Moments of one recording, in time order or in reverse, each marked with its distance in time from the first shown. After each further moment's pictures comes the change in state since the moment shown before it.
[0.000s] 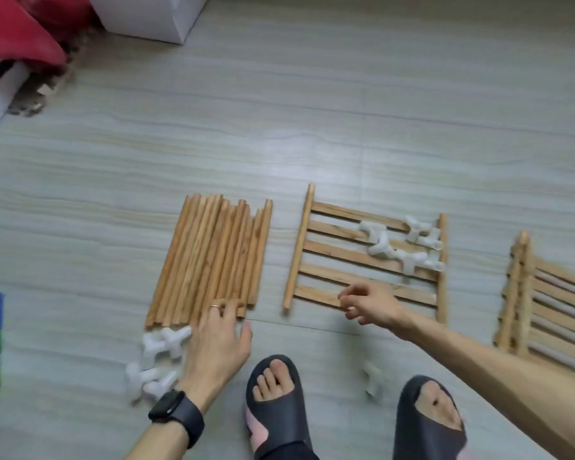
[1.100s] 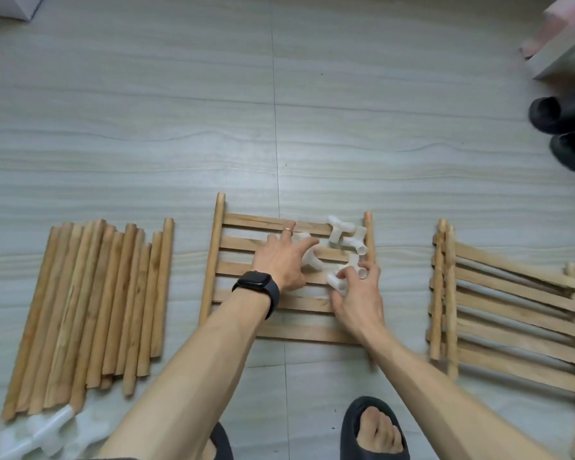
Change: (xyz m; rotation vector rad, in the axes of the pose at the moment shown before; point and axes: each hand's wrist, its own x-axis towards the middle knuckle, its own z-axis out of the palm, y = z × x) left_hand 0.171 0.252 0.066 0.244 -0.361 0.554; right_hand 0.046 0.073 -0.076 -0.410 0.743 -0.104
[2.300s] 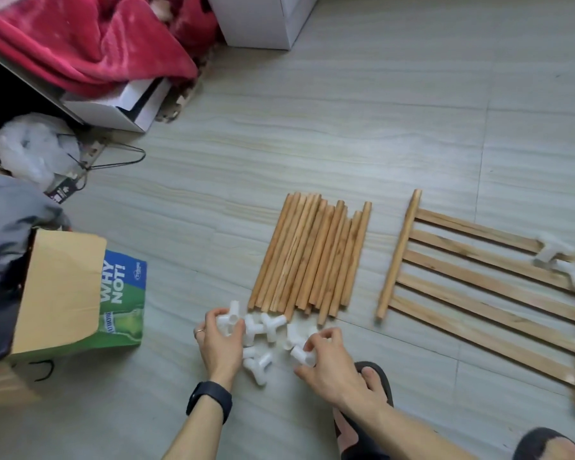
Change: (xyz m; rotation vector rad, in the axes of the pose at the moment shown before) left_hand -0.371 -0.220 0.087 -0.891 0.797 -1.193; right_hand -0.226 -0.213 0.129 0.055 -0.821 -0.391
